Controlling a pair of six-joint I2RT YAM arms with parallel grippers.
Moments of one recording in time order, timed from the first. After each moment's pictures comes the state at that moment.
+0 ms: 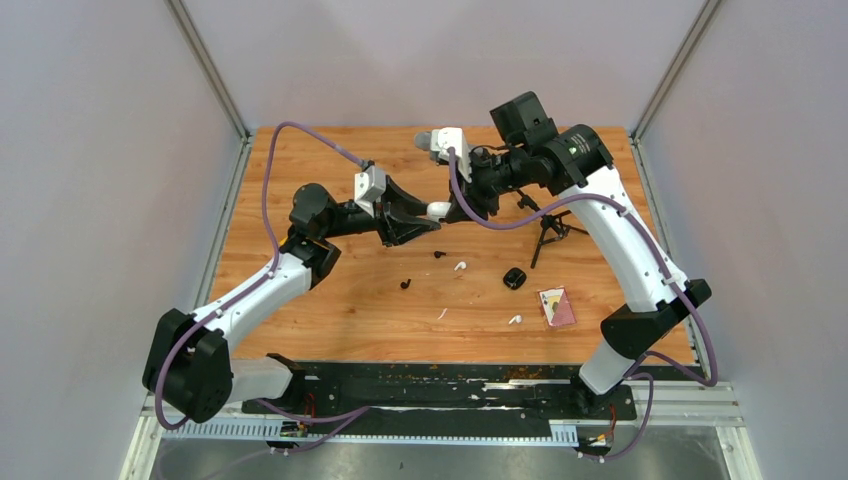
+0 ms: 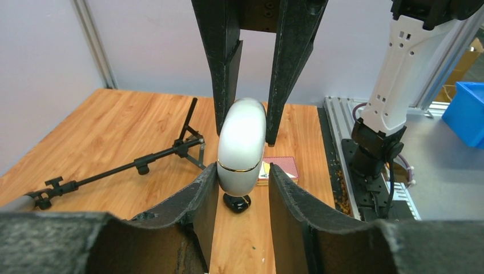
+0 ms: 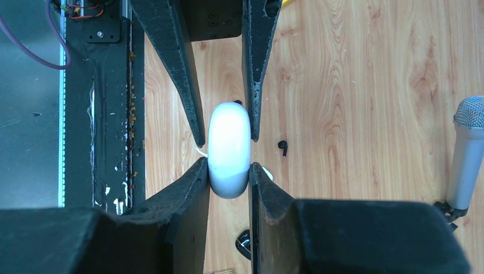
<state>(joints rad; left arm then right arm) -0.50 1.25 0.82 0.71 0.96 -0.24 0.61 1.66 2.09 -1.28 -0.68 -0.69</state>
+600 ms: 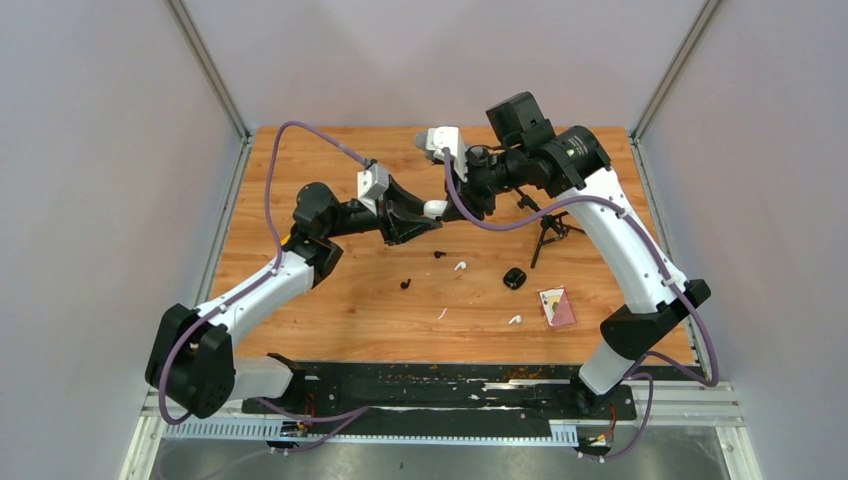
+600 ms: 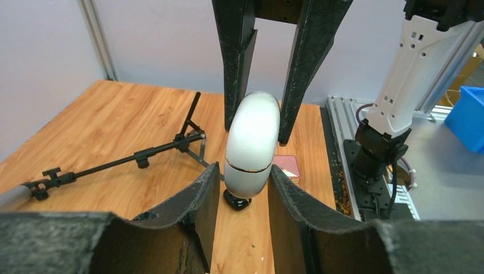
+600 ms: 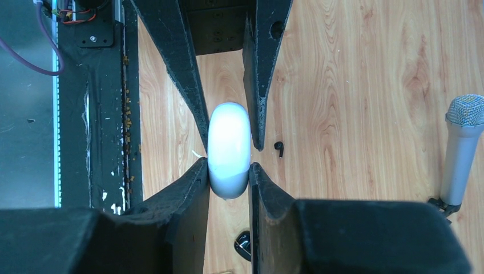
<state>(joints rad) -0.50 1.27 0.82 0.71 0.94 -0.25 0.63 1.66 2.09 -1.26 -0.65 -0.66</state>
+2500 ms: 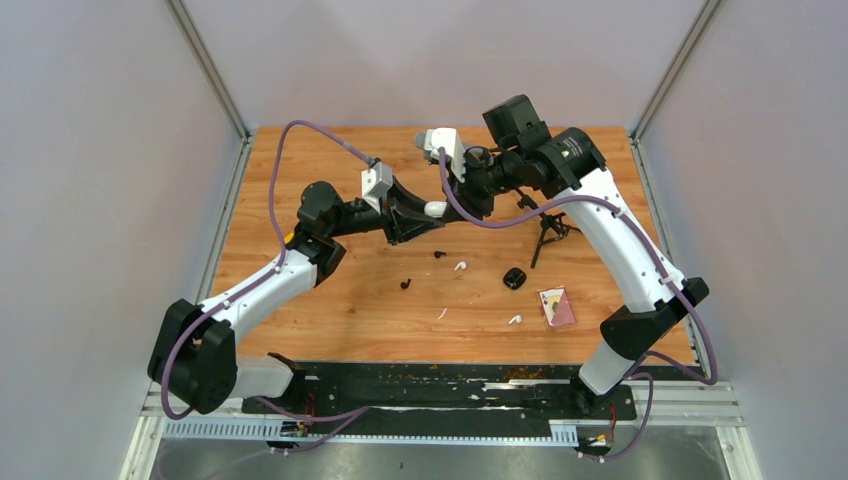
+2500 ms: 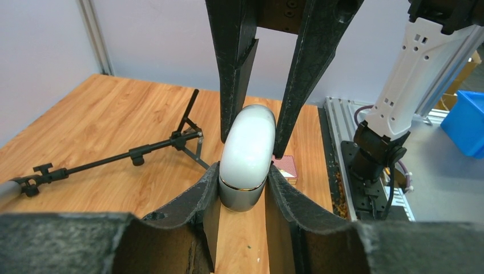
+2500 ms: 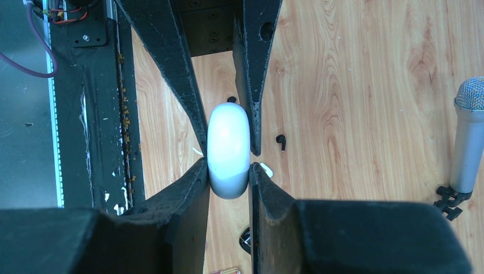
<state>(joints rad) -0.52 1.30 0.83 0.72 0.93 -0.26 0.64 1.66 2.06 -1.23 -0.60 -0.61</state>
